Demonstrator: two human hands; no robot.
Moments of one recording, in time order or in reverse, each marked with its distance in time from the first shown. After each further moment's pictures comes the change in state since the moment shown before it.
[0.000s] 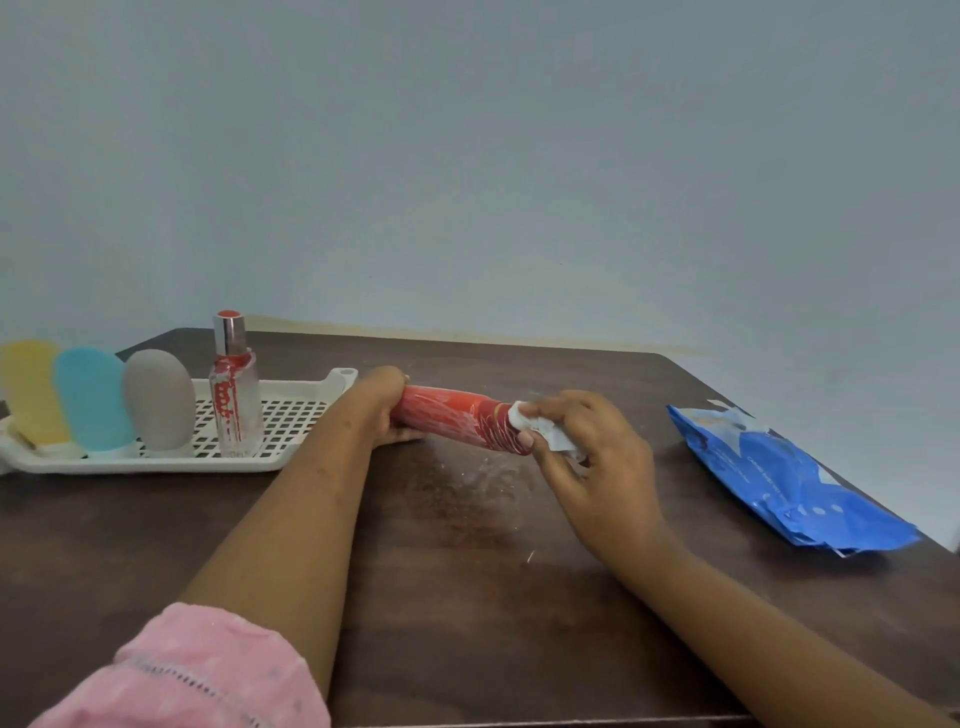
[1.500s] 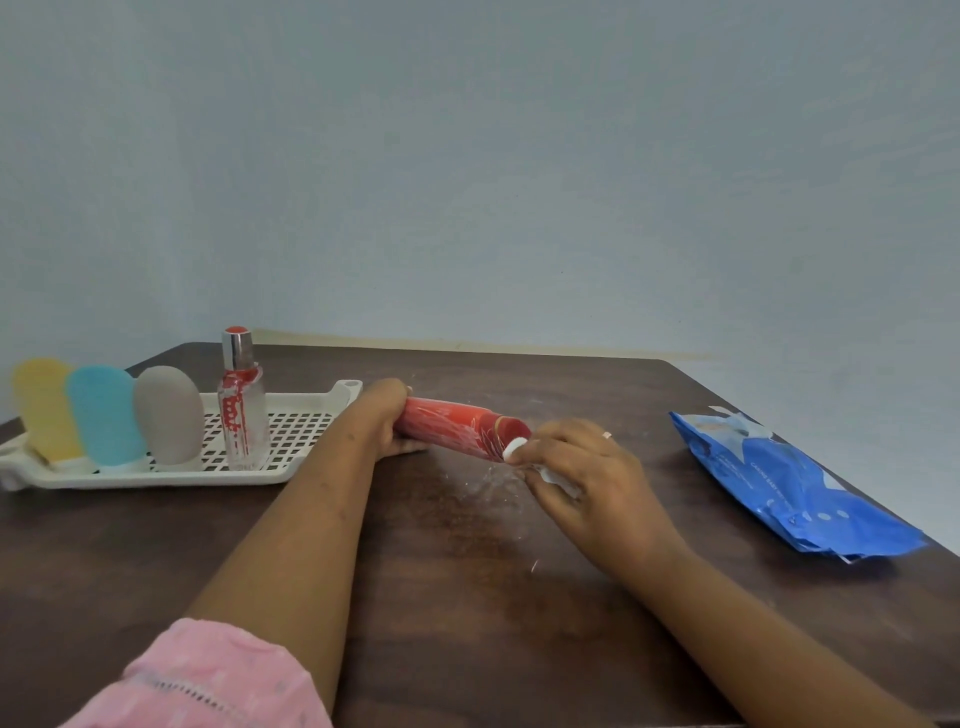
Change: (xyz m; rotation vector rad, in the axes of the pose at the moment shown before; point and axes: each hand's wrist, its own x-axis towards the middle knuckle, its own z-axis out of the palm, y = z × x) left_hand 0.001 -0.003 -0.001 -0.030 -0.002 0.009; right_hand -0.002 -0.001 -0.006 -0.086 -0.231 -0.127
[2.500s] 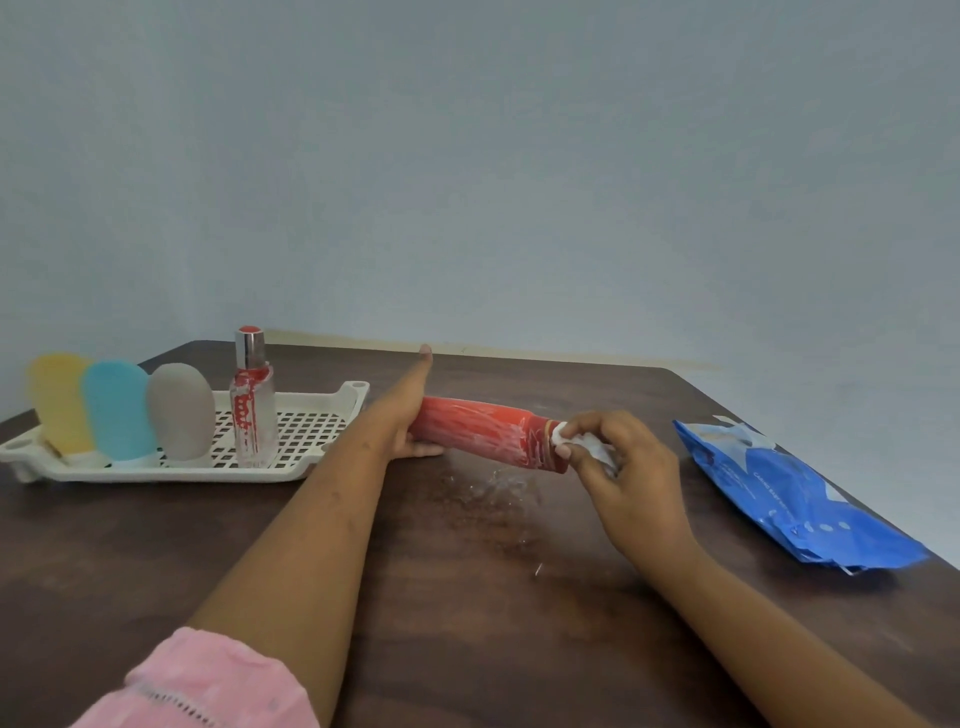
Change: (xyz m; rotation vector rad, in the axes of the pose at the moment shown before) left_hand -0.019 0.000 0.004 -0.037 -0.089 0.073; right_hand 0.001 0.015 -0.002 0.193 0.217 0.317
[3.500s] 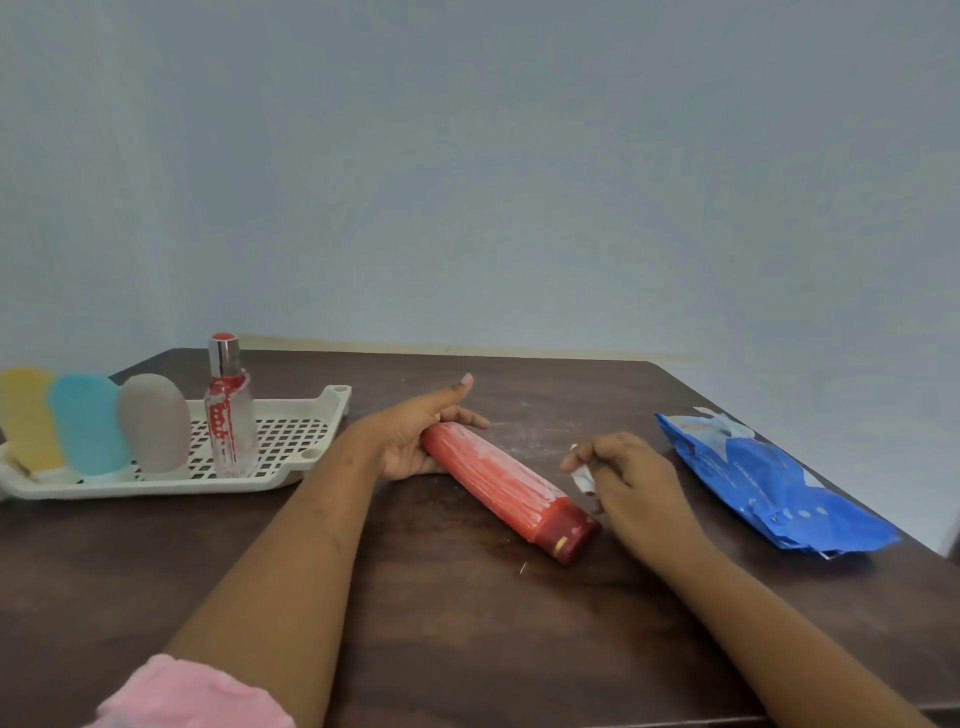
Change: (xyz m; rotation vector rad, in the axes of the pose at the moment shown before) left_hand 0.001 -0.013 0.007 0.146 -0.488 -0.010; right_hand -0.005 0.013 -0.019 -0.096 -0.247 0.317
